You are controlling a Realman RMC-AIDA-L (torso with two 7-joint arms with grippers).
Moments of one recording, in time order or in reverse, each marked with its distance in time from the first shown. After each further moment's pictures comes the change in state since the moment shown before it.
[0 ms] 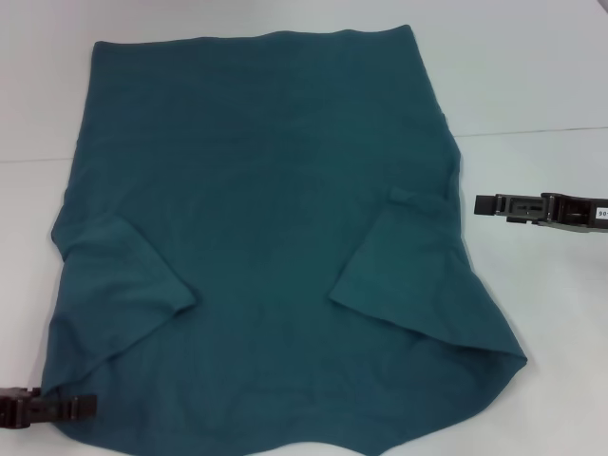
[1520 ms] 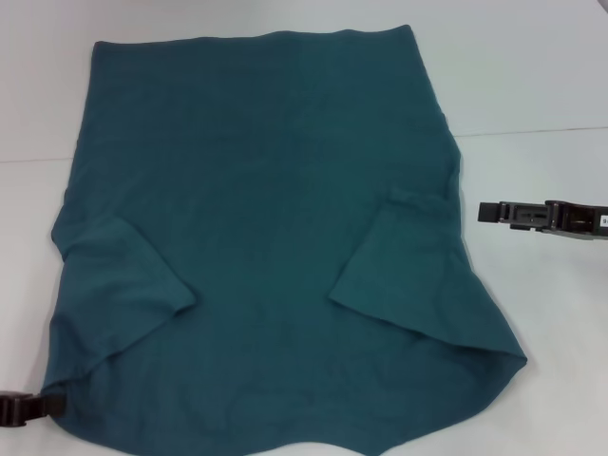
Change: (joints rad) left arm 0.004 0.000 0.039 0.006 0.016 -0.052 -0.066; right arm -0.013 0.002 0.007 0.000 -0.005 -0.009 -0.009
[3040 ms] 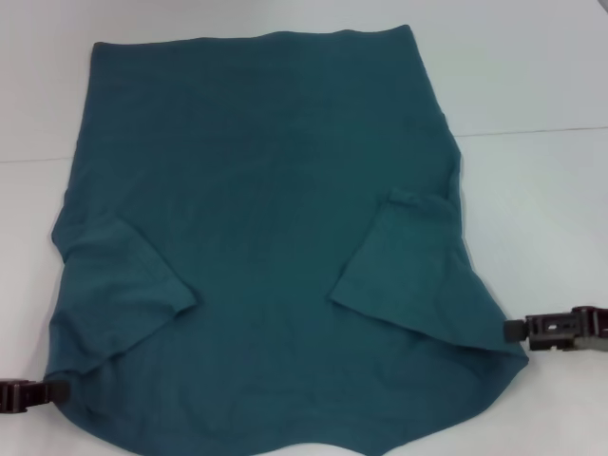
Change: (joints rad) left arm -0.008 0.006 -0.012 0.014 -0.032 0.043 -0.028; right arm -0.047 -0.050 0.014 0.074 -0.198 -0.213 0.118
